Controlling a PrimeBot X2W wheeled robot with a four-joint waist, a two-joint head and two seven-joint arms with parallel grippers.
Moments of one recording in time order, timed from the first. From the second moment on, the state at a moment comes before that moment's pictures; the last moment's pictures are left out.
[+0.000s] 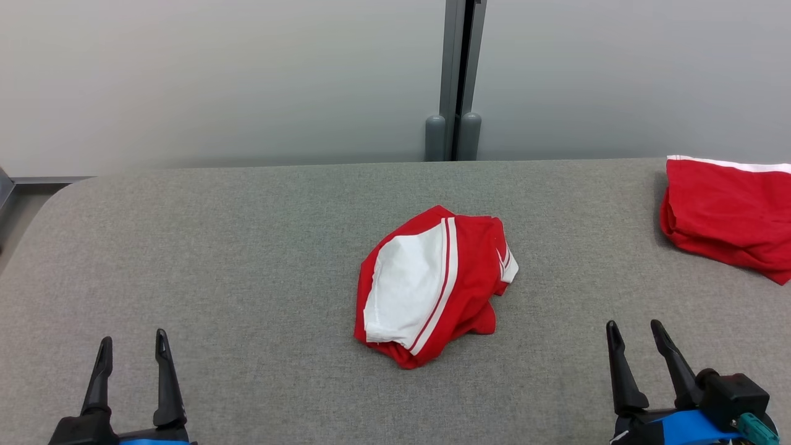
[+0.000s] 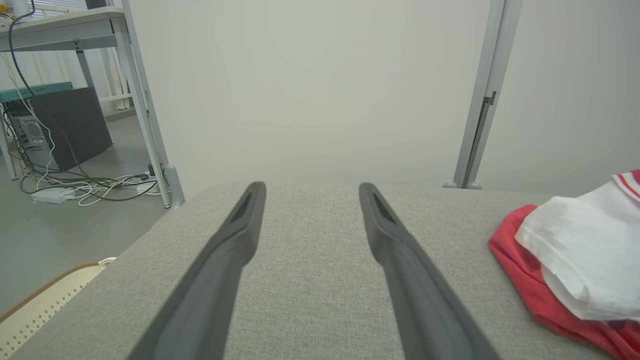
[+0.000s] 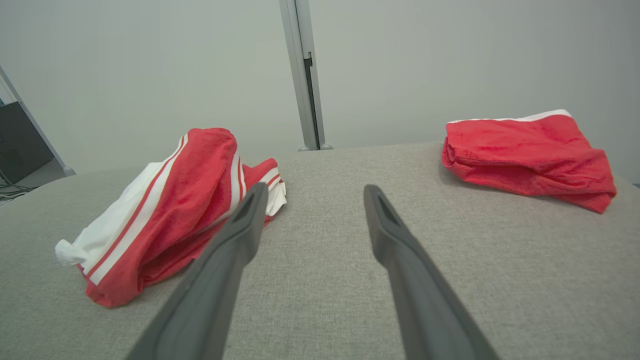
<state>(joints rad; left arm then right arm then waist) 0.10 0.07 0.14 0.13 -0.07 -0.07 -0.26 0.01 -0.05 -0.03 0.24 0.18 0.13 -0.26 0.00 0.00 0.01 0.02</state>
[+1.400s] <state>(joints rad) 0.05 0.05 0.14 0.13 -0.04 -0.09 -0.26 -0.34 -0.05 0.17 0.41 0.10 0.13 -0.25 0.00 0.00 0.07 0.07</state>
